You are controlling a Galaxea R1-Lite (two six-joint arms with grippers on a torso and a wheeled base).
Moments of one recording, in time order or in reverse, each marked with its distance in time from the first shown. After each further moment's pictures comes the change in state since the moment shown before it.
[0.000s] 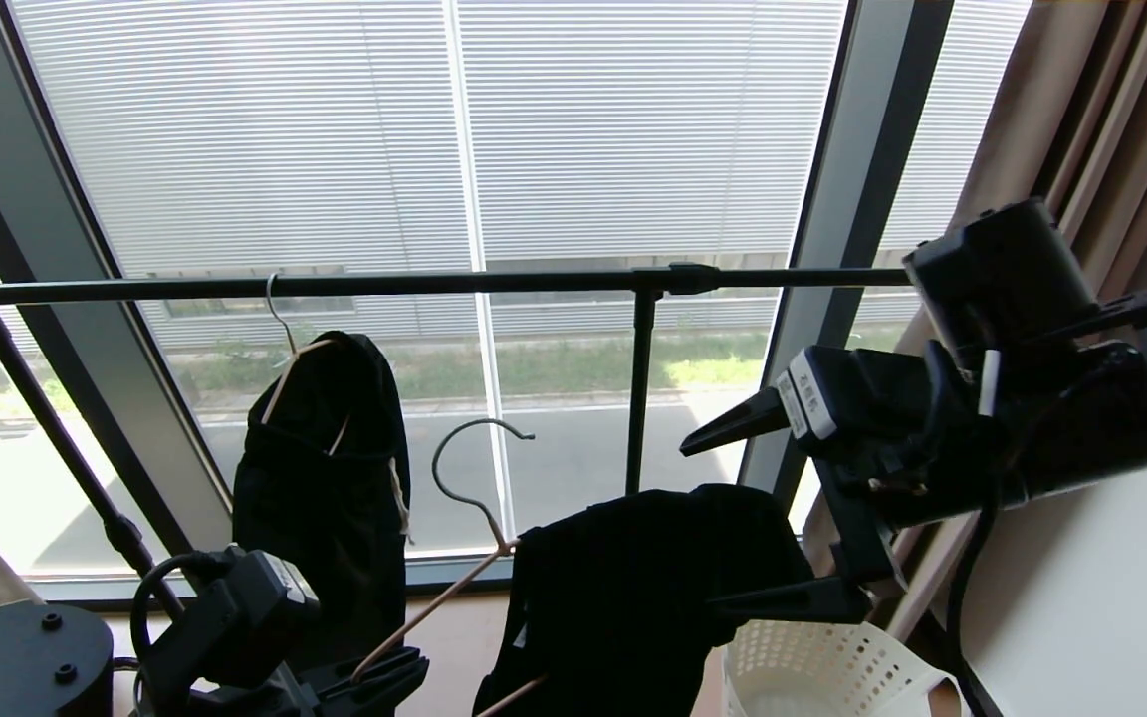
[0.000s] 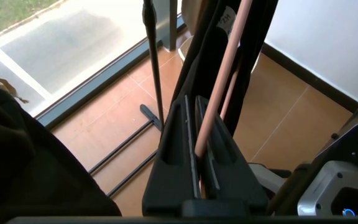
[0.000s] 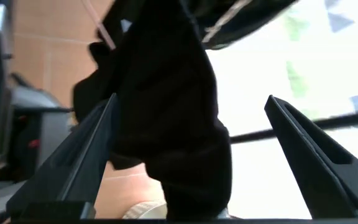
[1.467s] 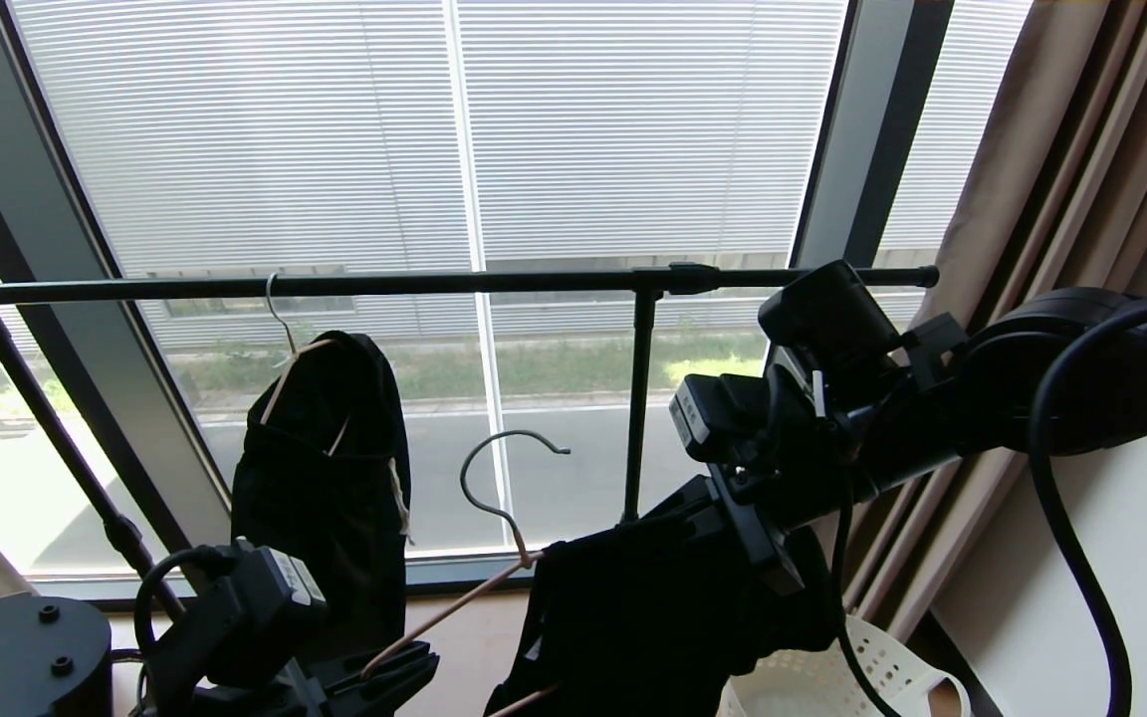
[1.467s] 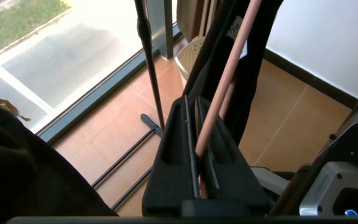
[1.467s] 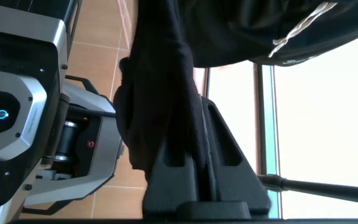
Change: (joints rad) left arm -0.004 0.005 -0.015 -0.013 -0.025 0.038; right arm 0.020 0.220 -0.130 0.044 0.137 0.003
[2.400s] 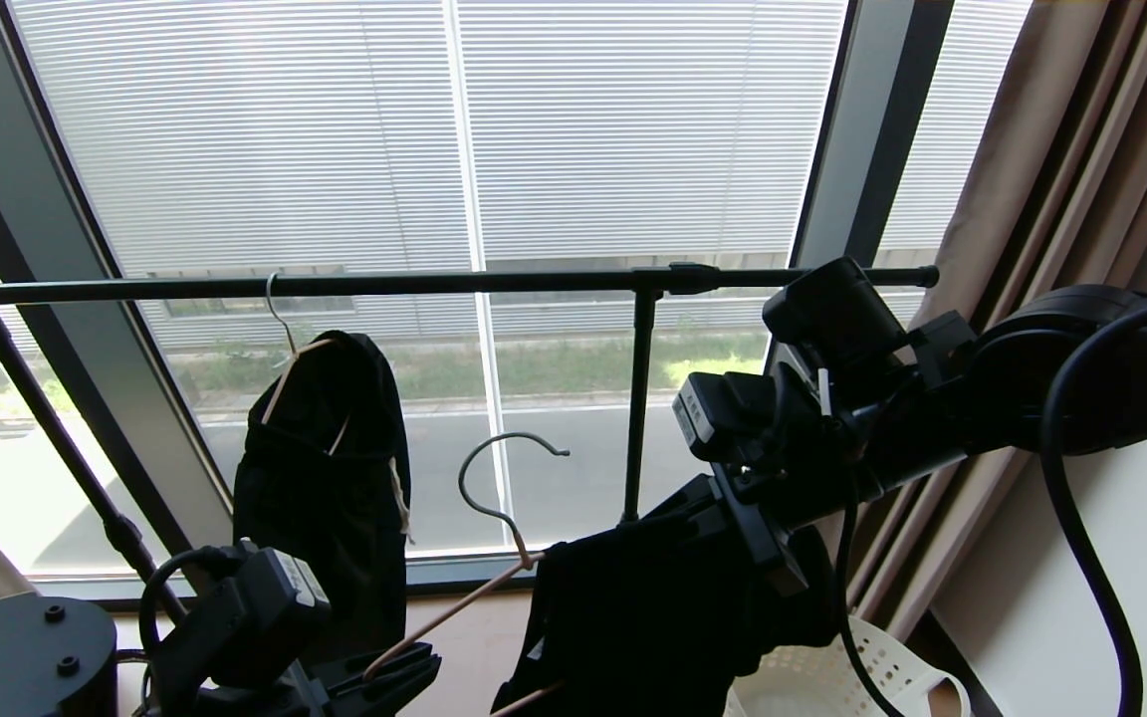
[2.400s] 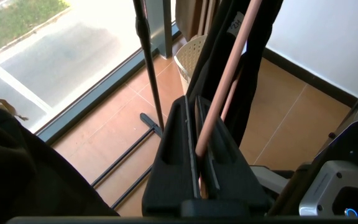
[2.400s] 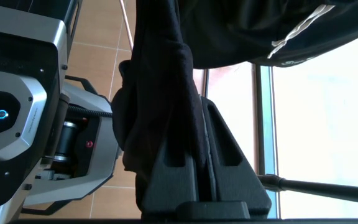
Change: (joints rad) left arm 0.000 0.006 0.000 -0.001 -0.002 0.000; right arm 0.000 -0.010 0.003 0.001 0.000 -0.001
